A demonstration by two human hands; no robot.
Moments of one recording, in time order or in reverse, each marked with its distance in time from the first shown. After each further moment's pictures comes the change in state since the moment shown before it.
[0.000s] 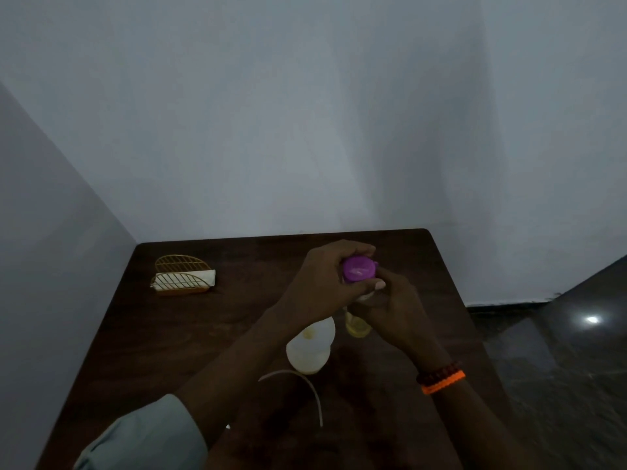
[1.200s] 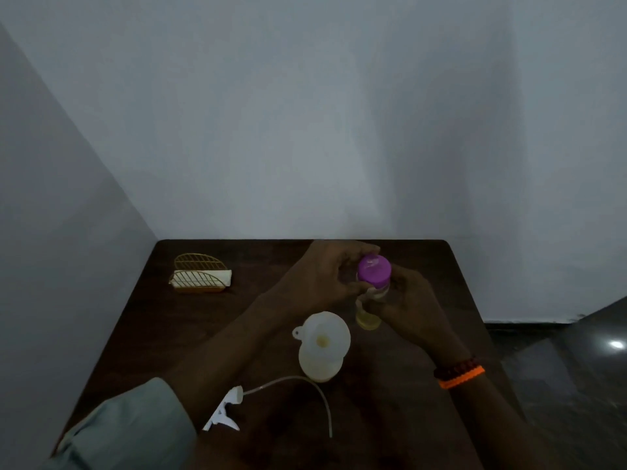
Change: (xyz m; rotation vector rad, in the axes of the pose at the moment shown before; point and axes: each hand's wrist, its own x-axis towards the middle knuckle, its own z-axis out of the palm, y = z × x) left_hand 0.011 -0.010 -0.039 0.070 -0.144 0.048; right_hand 0.027 -0.008 -0.006 -0.062 -0.085 -0.051
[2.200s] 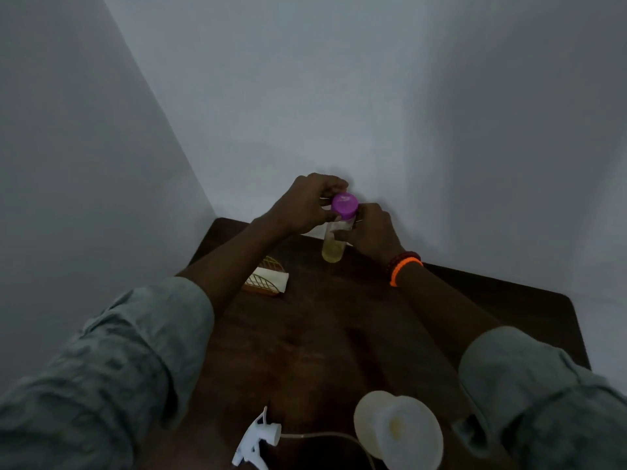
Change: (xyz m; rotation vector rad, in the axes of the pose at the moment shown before) left_hand 0.057 -0.217 -0.168 0.228 0.147 -0.374; right_hand 0.283 0.001 0.186 -0.168 -0.198 -0.043
